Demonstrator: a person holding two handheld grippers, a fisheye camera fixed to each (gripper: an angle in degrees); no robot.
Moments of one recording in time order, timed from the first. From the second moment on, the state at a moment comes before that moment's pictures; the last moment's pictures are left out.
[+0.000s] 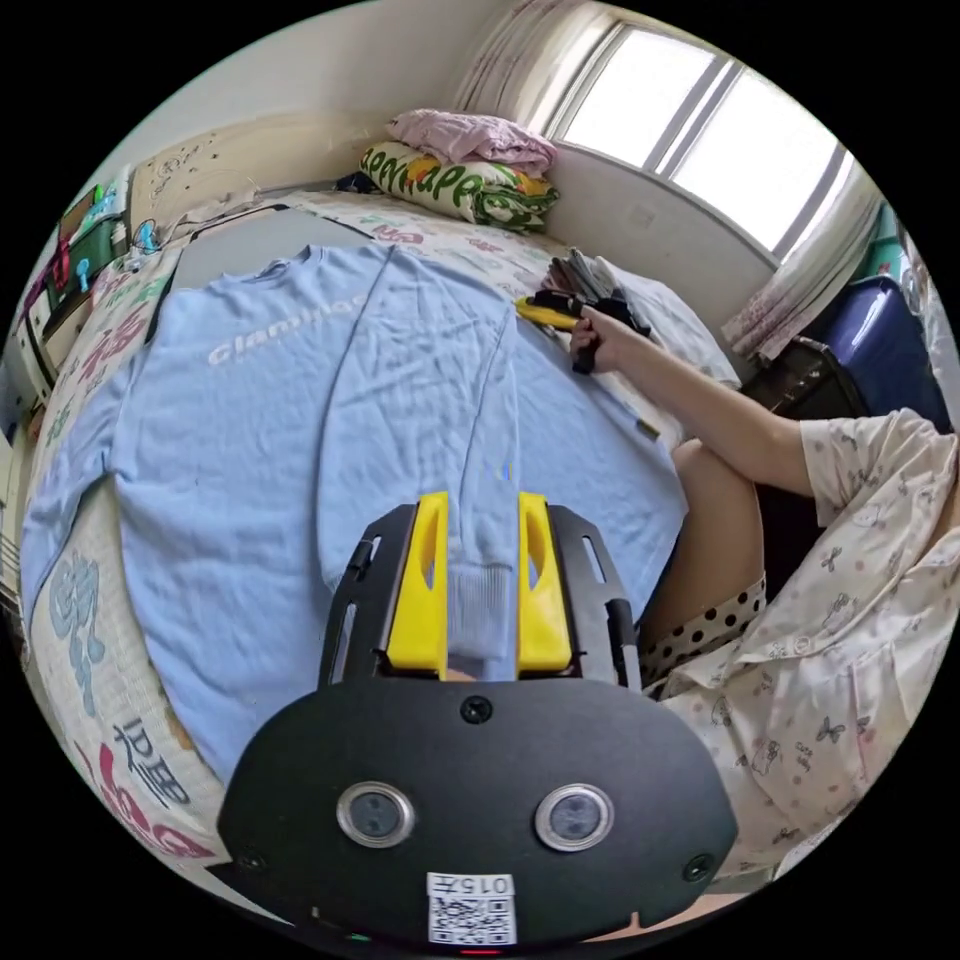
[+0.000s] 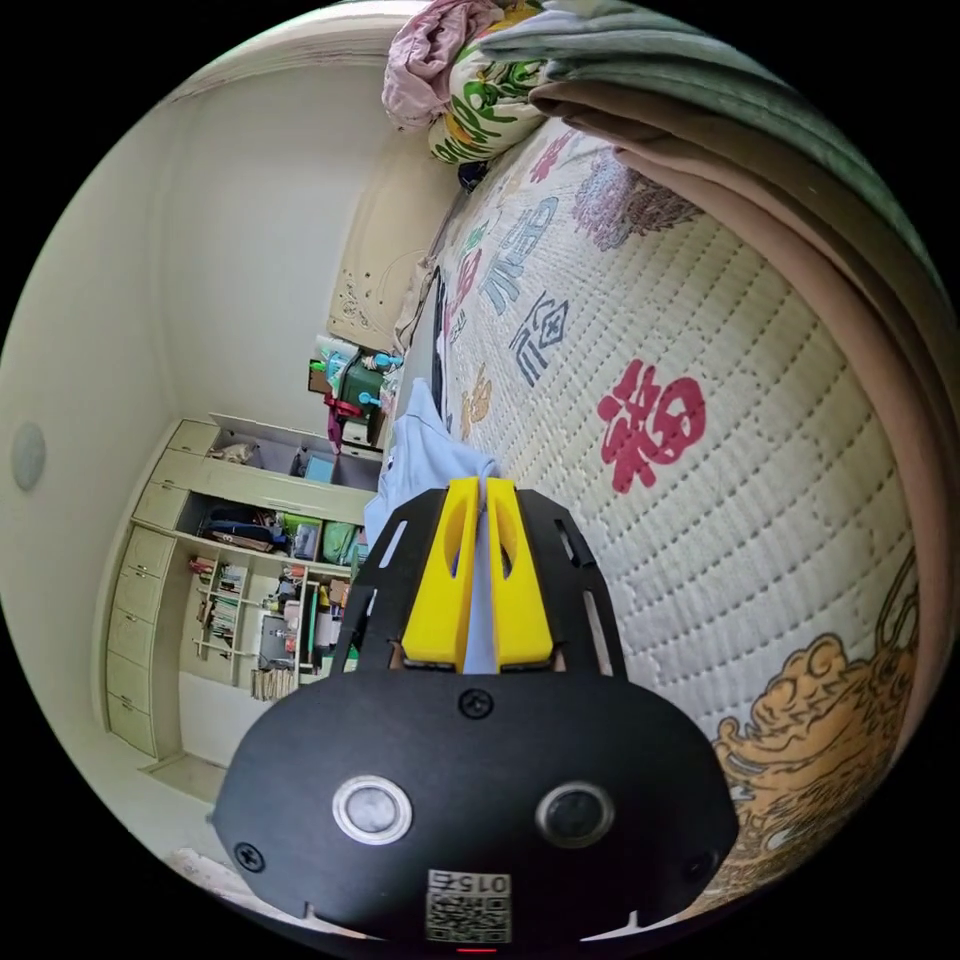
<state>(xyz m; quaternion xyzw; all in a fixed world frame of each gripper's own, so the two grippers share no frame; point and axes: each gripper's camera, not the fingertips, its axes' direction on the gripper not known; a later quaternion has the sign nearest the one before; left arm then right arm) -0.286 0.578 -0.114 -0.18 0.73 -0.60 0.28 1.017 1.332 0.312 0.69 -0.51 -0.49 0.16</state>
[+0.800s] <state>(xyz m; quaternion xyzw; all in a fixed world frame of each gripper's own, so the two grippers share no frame) -0.374 0.574 -0.080 -0.24 0.71 -0.54 0.38 0.949 1.268 0.292 0.67 -0.48 -0.55 0.15</state>
